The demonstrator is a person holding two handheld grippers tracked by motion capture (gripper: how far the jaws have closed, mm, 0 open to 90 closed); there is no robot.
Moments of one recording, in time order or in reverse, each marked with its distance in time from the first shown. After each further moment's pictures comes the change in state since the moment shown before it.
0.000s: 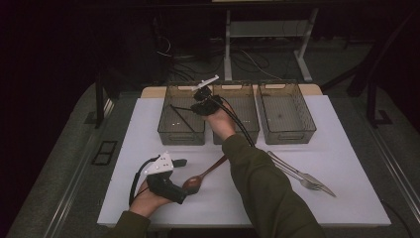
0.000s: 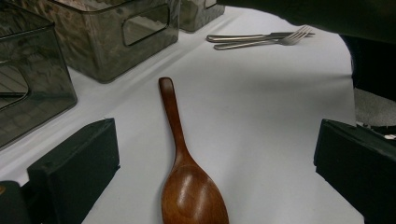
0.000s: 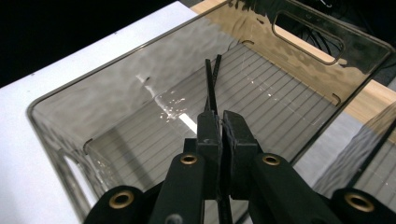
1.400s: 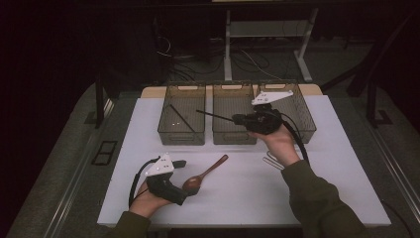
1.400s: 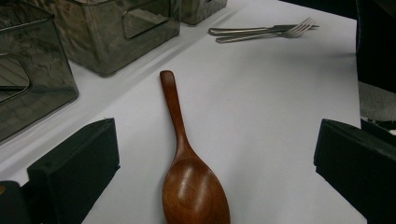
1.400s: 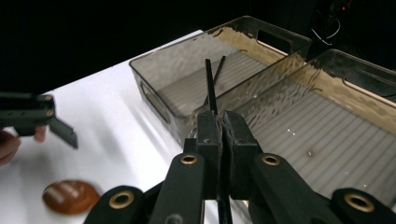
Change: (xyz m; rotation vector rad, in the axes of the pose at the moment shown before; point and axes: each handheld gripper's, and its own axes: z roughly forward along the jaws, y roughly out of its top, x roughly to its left) left arm -0.002 -0.002 0.000 0.025 0.012 0.010; right arm -0.025 -0.088 -0.157 -0.196 0.105 -0.008
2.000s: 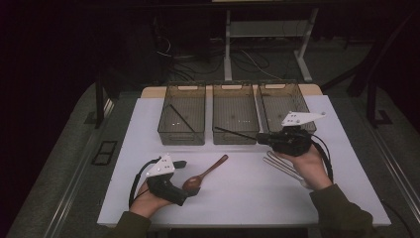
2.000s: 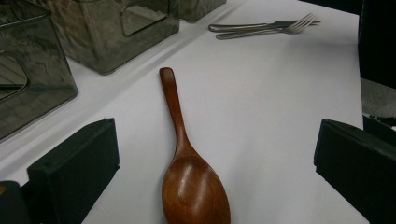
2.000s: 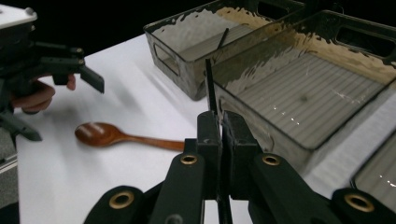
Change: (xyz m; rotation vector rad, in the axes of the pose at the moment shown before) left arm -0.001 0.000 0.001 0.007 0.006 0.009; right arm -0.001 -0.057 -0.062 0.005 0.025 0.021
